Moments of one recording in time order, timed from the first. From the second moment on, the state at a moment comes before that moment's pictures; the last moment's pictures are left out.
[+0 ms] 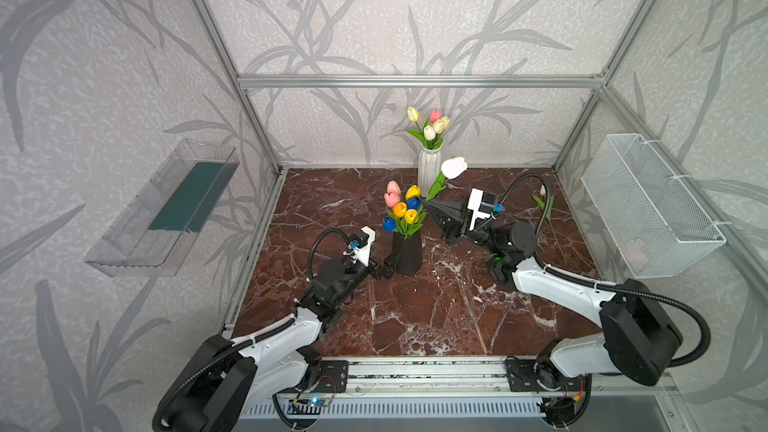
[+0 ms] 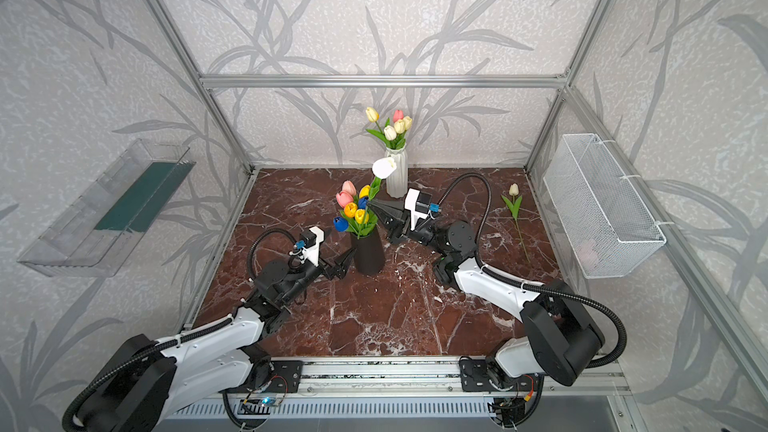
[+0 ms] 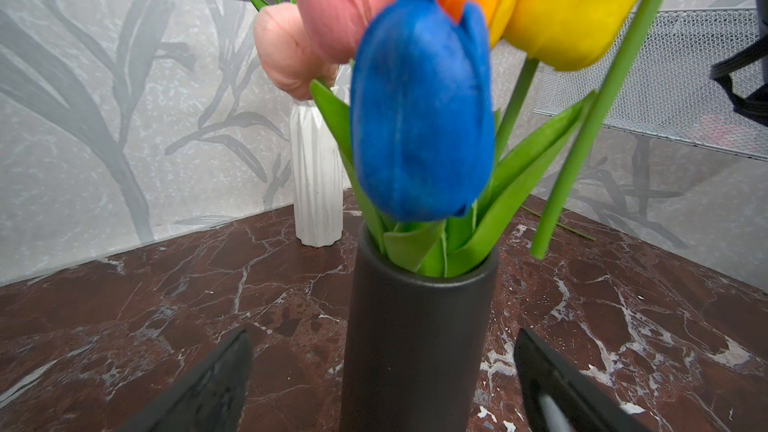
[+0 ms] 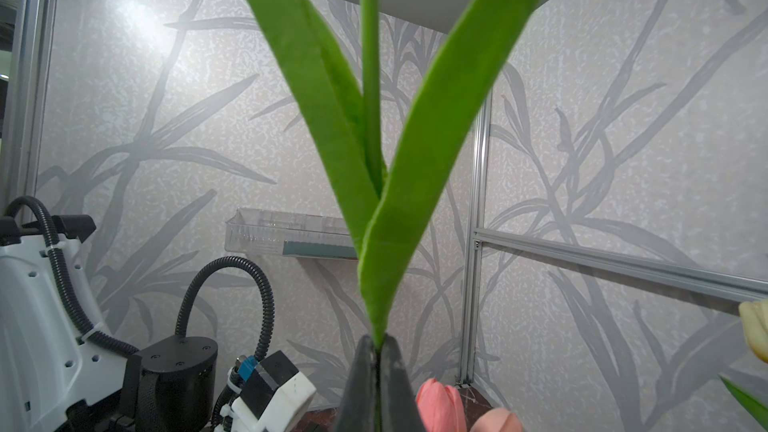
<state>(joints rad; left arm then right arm) -0.54 1.06 0.24 0.86 0.12 -0.06 0.65 1.42 0.77 1.25 -0.55 0.20</state>
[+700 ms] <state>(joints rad) -0.54 1.04 0.24 0.84 0.11 -0.06 0.66 1.48 0.72 1.21 -0.46 0.01</state>
